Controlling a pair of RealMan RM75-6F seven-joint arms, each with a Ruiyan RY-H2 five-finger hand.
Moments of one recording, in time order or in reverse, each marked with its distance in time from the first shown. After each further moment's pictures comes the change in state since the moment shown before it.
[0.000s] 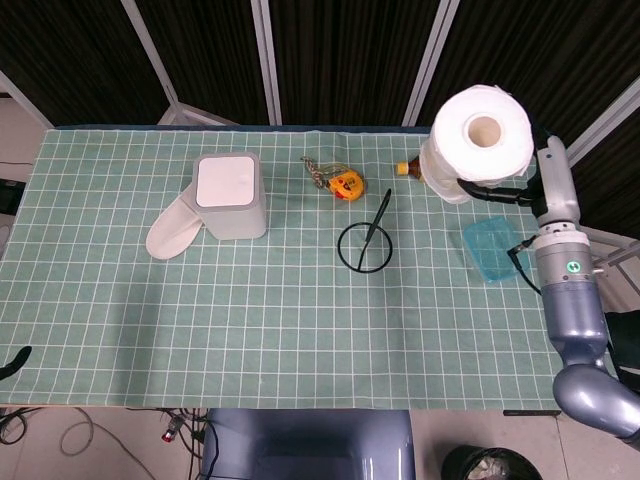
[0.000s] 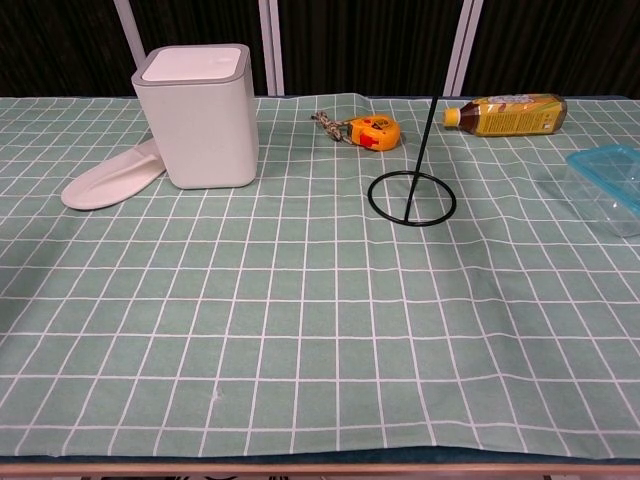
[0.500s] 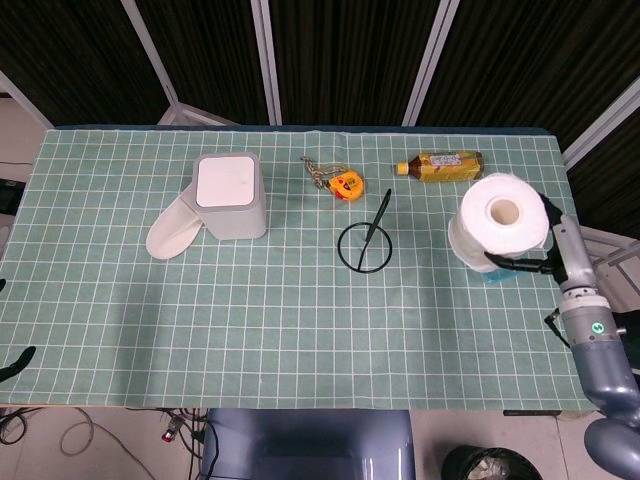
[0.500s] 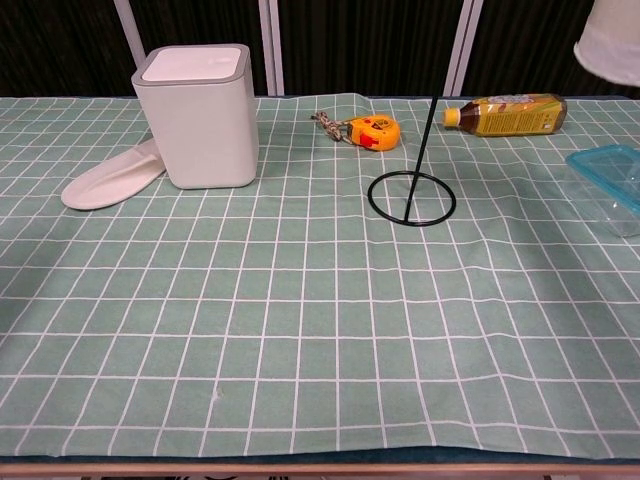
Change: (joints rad) left arm -0.004 -0.006 0.003 -0.005 0.004 -0.006 0.015; right arm -0.273 -0.021 -0.218 0.049 -0.464 -0.100 0.297
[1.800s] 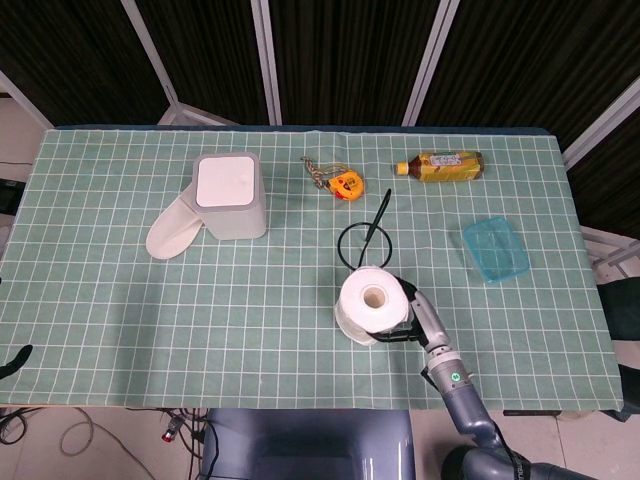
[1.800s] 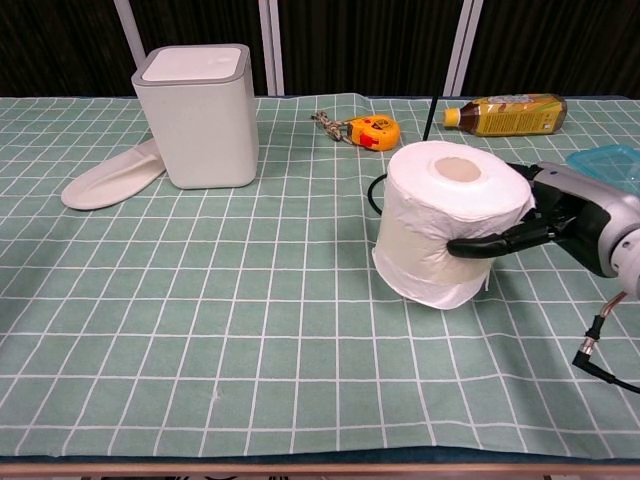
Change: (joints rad) left arm 0.000 0.005 -0.006 0.008 -0.008 -0.001 -0.016; right arm 0.100 -0.634 -0.326 0.299 -0.253 0.076 0.057
